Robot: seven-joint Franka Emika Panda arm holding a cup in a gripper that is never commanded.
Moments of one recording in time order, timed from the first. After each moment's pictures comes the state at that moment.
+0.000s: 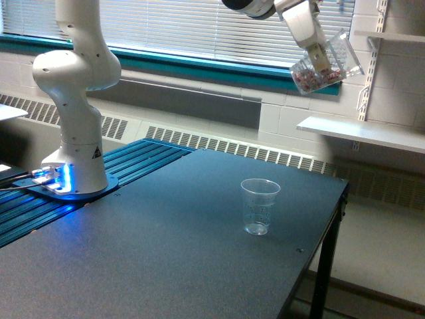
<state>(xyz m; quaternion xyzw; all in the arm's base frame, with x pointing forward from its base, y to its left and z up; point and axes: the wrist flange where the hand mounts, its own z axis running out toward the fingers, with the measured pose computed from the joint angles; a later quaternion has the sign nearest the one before) 0.599 -0.015 0.518 -0.90 0.32 -0.27 0.06</state>
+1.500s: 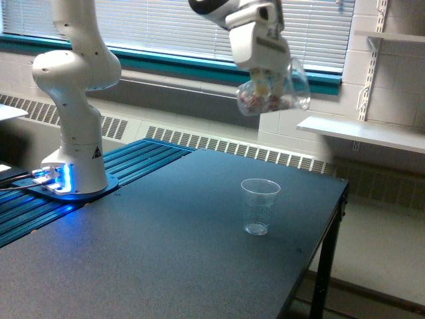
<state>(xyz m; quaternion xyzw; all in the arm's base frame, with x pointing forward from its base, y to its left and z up) 0.538 -0.076 0.467 -0.89 0.41 -0.19 -0.02</state>
